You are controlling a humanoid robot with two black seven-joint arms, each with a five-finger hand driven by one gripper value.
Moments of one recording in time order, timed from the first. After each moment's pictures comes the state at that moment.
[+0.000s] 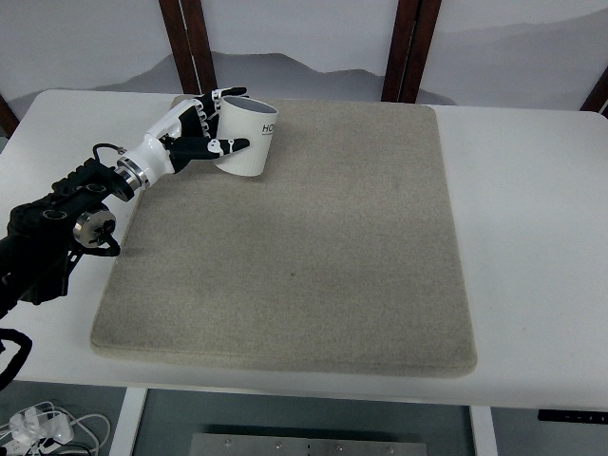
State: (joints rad) left arm -0.91 0.19 -0.38 -0.34 0.43 -0.48 -0.61; right arm 0.01 0.00 -0.01 0.19 -0.04 -0.01 -0.03
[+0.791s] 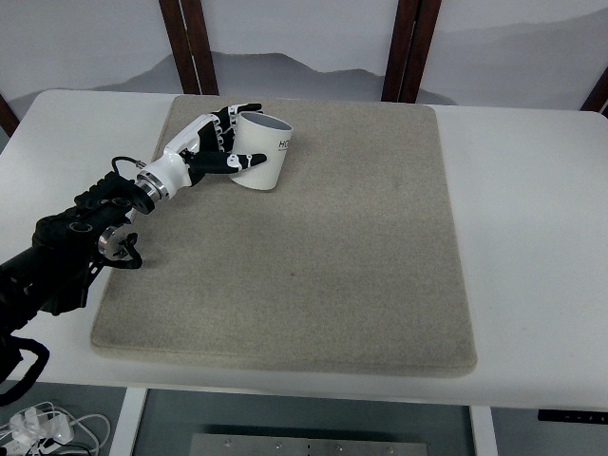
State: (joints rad) left arm -0.90 0.14 -0.37 -0.34 0.44 -0.38 -0.61; right arm 0.02 0.00 -0.01 0.19 -0.04 -0.01 -0.03
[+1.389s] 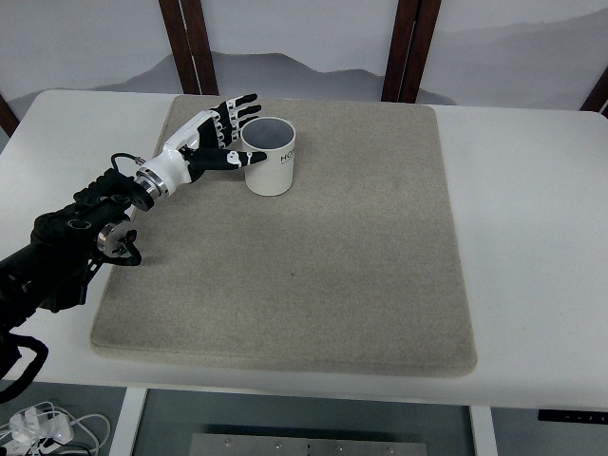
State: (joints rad) left arm -0.91 0.15 -0.37 -0.35 0.43 -0.39 -0.61; right arm 0.02 0.00 -0.01 0.19 -0.04 -0.01 -0.03
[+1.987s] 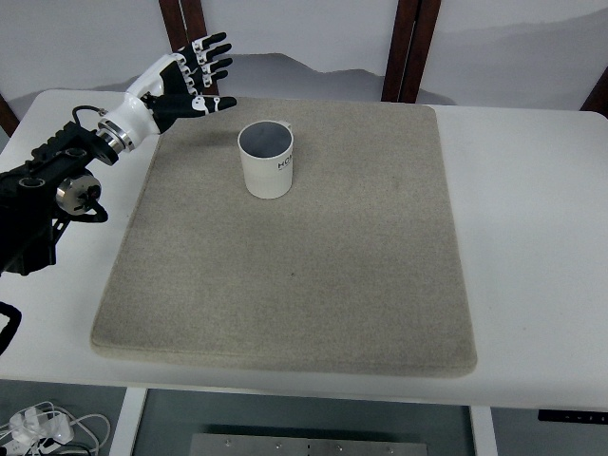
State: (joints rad) left arm -1.01 0.26 -0.45 -0.35 0.39 -0.50 -0.61; right arm 0.02 0.00 -0.01 0.19 -0.04 -0.01 -0.03
